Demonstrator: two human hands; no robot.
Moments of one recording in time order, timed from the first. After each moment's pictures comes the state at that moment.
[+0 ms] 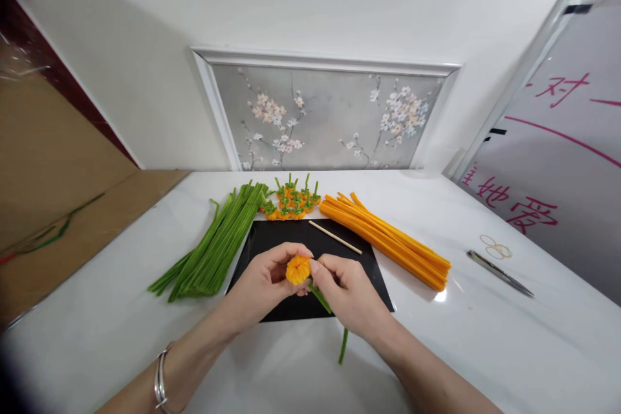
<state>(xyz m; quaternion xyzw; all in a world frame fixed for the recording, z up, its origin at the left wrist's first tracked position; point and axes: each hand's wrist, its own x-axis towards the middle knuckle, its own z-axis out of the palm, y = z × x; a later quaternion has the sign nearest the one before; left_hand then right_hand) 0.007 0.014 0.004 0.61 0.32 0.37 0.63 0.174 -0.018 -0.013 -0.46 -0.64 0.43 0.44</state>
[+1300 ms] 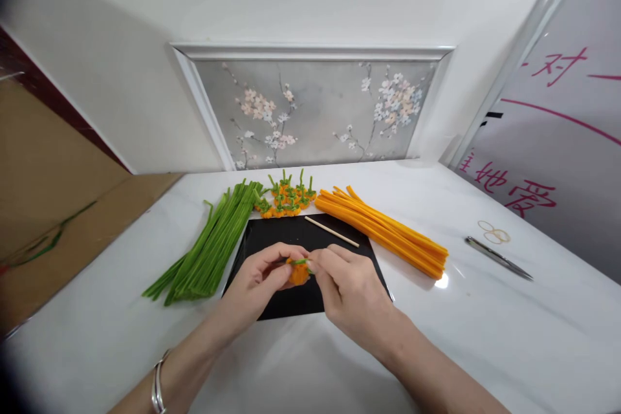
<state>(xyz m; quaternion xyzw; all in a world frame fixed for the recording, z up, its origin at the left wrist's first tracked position) 0.007 0.008 0.011 0.64 0.35 0.38 0.57 0.183 -0.029 0.004 -0.44 -0.77 0.08 0.46</state>
